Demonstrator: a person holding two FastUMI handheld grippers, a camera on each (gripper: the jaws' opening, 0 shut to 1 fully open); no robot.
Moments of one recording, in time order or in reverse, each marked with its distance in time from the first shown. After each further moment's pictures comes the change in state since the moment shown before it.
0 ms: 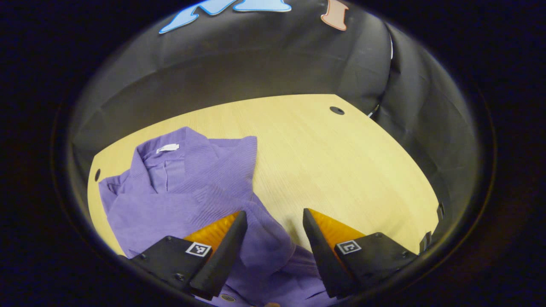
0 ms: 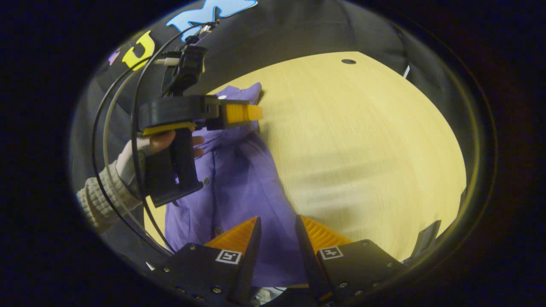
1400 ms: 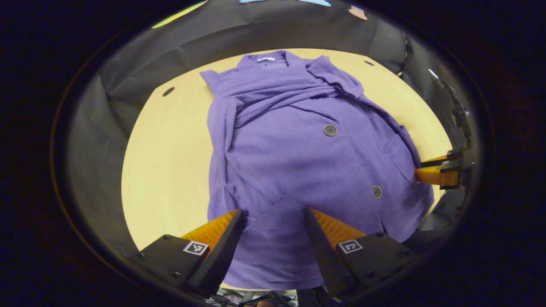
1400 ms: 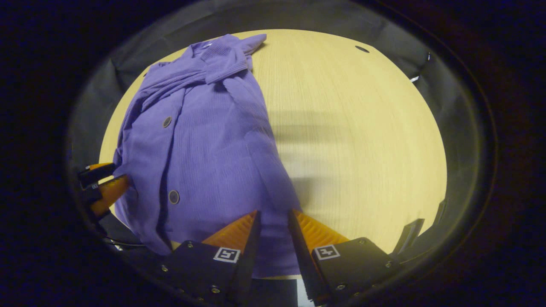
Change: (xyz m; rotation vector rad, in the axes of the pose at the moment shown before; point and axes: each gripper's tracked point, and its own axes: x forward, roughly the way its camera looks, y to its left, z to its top) left arm -0.218 0.139 -0.254 -0.080 0.293 0.217; right arm 0.021 -0.019 -0.061 -0.193 0.249 -0.281
